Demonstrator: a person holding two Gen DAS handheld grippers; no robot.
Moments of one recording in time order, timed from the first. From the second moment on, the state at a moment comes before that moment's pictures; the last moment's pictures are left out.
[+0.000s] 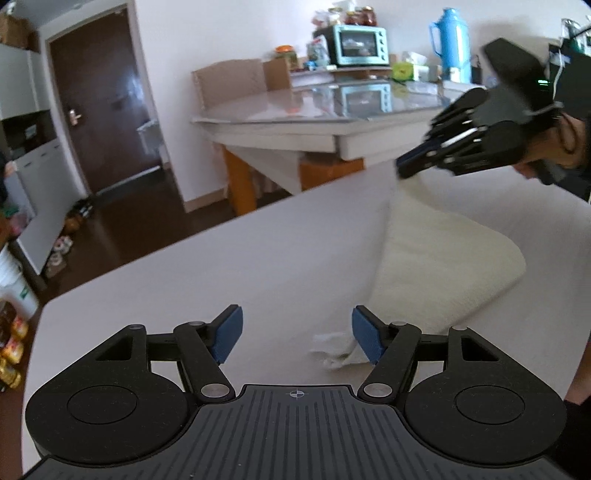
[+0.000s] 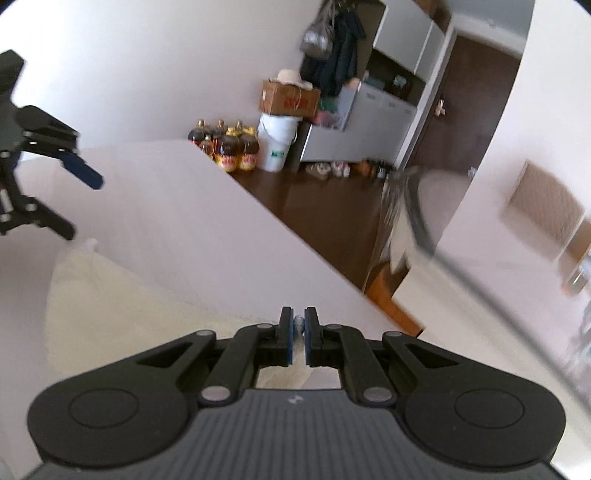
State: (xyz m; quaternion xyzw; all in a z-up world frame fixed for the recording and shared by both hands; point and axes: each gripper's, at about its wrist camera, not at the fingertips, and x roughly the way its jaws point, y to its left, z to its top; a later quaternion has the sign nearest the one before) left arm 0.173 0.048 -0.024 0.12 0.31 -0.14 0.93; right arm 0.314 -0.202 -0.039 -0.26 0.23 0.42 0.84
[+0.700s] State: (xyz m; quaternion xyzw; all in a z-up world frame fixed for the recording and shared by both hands) left arm 0.196 0.049 -0.037 0.15 0.33 -0.11 0.93; right arm 0.264 -0.236 -0.051 -0.22 0.26 0.40 0.85
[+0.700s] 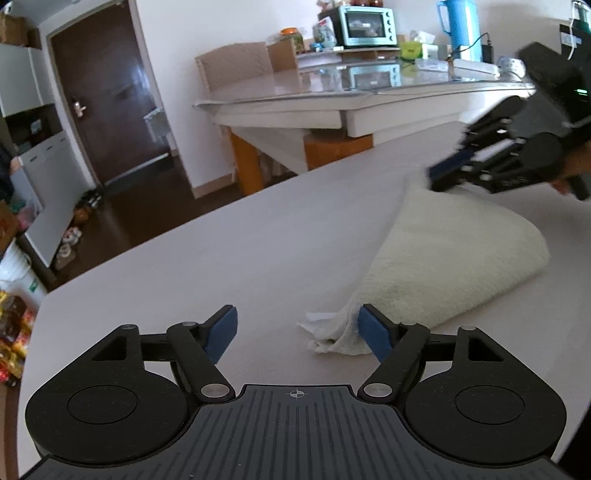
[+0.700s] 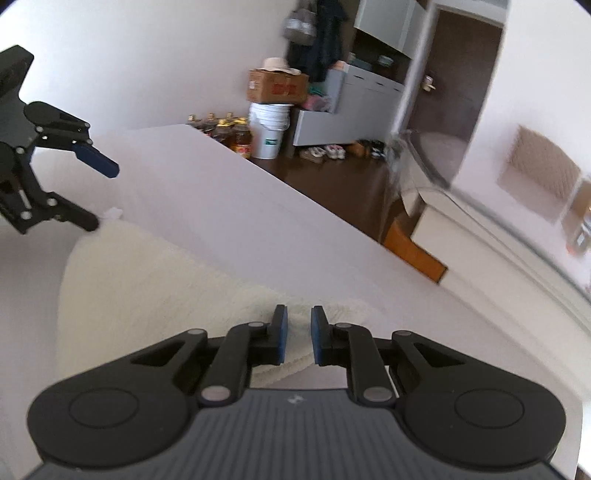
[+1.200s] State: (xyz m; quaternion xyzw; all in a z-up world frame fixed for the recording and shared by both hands) left arm 0.216 0.059 -0.030 0.13 0.33 -0.08 0.93; right arm 0.213 -0.253 -0.035 -0.12 0.29 0.33 0.89
